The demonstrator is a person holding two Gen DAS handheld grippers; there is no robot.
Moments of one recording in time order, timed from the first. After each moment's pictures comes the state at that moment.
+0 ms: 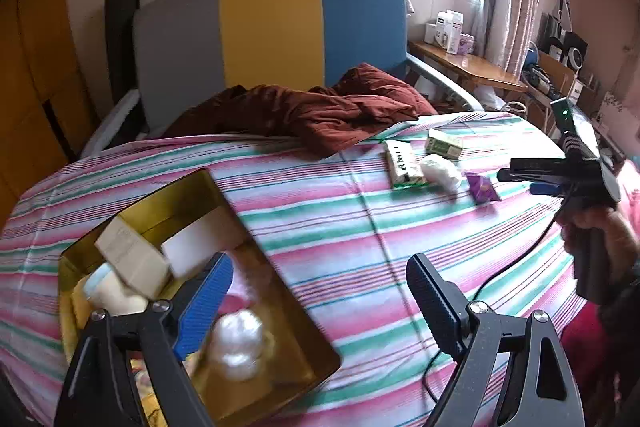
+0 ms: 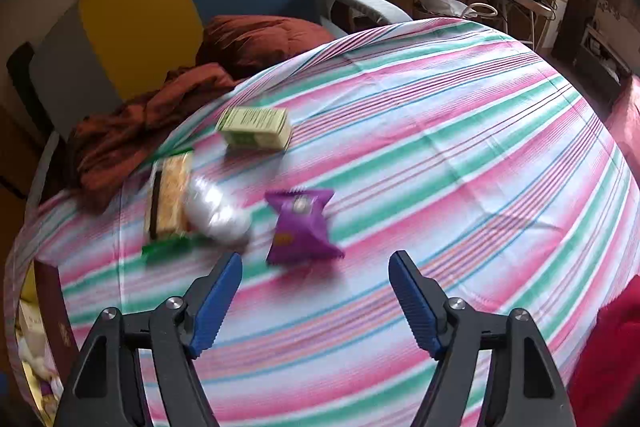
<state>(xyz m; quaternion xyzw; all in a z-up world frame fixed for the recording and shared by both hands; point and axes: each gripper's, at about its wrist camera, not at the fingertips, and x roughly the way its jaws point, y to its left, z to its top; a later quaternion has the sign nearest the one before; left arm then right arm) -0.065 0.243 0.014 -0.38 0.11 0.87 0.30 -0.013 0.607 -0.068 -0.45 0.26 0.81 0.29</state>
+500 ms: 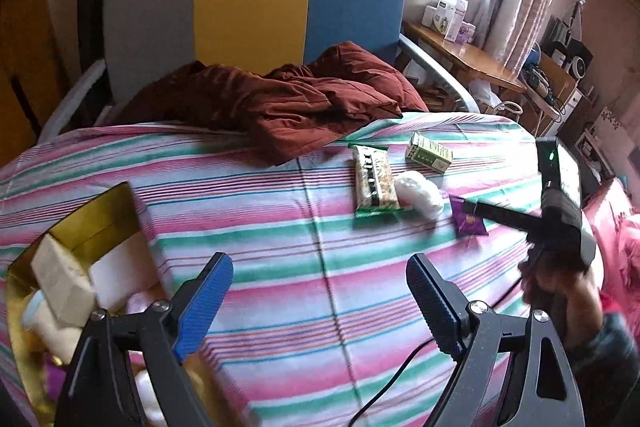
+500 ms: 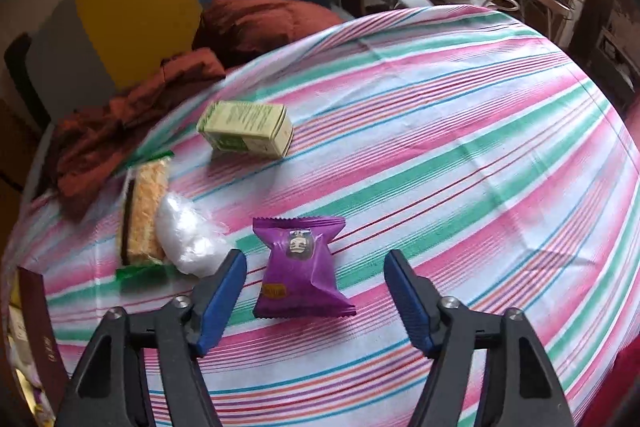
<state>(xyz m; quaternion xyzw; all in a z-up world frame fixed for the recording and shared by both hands) -0.121 0.336 0.000 -0.45 0.08 0.84 0.31 -0.052 0.628 -0.106 -0.47 0.25 0.81 0.26</state>
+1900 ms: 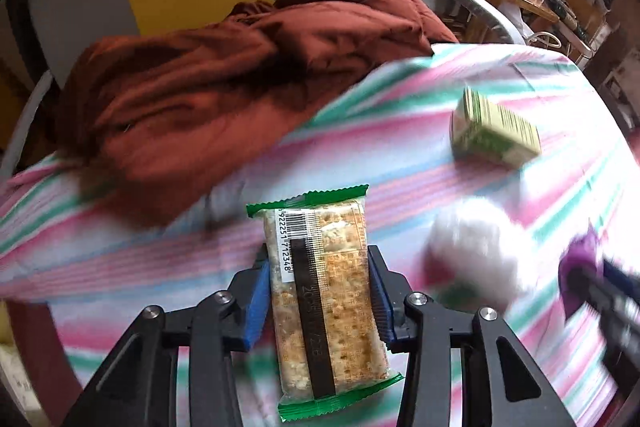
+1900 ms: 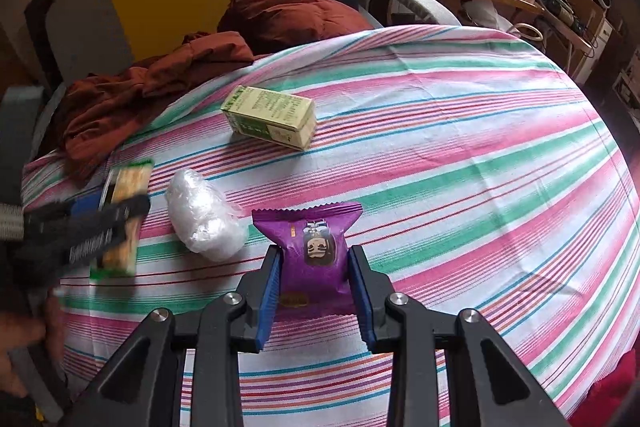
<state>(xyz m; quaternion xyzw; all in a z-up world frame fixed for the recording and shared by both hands) -0.206 0.479 -0.110 -0.51 0.19 0.79 0.29 -0.055 0.612 -0.097 -0.49 0.20 0.82 0.24</state>
